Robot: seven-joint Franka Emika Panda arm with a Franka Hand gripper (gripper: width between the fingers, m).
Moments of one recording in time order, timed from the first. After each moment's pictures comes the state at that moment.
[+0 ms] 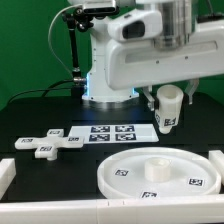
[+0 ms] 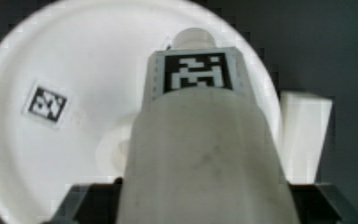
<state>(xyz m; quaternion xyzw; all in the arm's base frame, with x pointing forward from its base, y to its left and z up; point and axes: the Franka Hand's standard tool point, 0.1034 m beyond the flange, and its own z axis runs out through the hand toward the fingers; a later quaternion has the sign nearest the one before) 0.536 0.062 0.115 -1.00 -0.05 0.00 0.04</state>
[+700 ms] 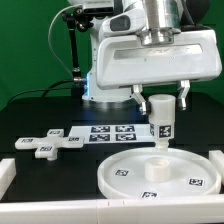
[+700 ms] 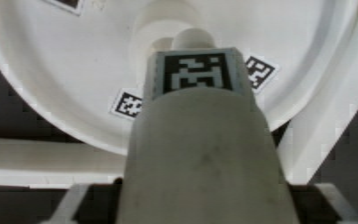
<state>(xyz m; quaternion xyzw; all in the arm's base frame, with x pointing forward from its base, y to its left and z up) 0.551 0.048 0.115 -0.98 -0.05 -0.20 0.02</state>
